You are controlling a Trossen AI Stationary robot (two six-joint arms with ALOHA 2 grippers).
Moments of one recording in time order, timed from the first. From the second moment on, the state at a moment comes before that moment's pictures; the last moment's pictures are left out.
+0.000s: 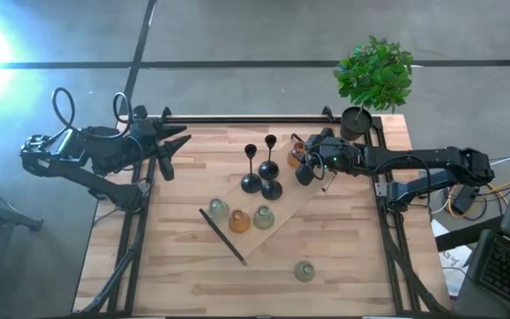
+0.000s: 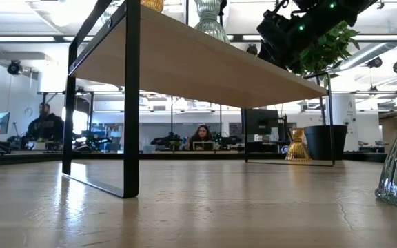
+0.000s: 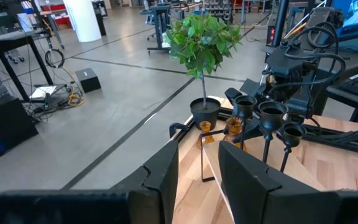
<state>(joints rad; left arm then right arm) -0.23 0.90 1.38 -0.72 -0.76 -0.13 -0.17 1.20 0.79 -0.14 0.37 0.22</state>
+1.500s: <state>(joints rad) -0.23 0.90 1.38 -0.72 -0.76 -0.09 0.30 1.18 1.50 -1.08 0.10 0.54</state>
